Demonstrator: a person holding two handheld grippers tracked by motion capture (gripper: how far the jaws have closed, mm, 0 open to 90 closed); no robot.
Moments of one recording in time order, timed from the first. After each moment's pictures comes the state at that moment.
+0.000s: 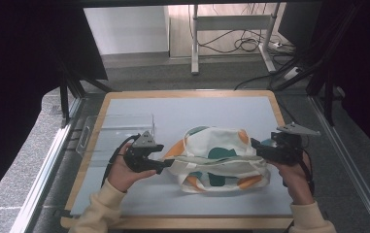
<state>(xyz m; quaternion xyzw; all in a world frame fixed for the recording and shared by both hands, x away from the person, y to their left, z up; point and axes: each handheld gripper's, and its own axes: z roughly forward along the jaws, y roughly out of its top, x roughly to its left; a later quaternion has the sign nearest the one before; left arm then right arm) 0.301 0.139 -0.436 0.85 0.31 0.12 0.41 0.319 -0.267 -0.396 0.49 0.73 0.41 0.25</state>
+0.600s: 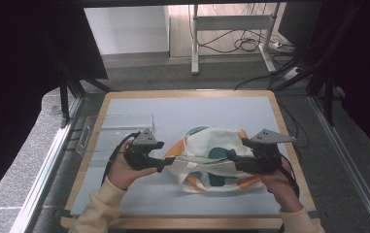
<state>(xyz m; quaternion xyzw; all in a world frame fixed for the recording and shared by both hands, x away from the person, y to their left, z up) 0.302 0.137 -0.429 0.85 0.31 0.12 0.41 0.291 -0.214 -0.392 0.36 0.80 0.44 0.19</state>
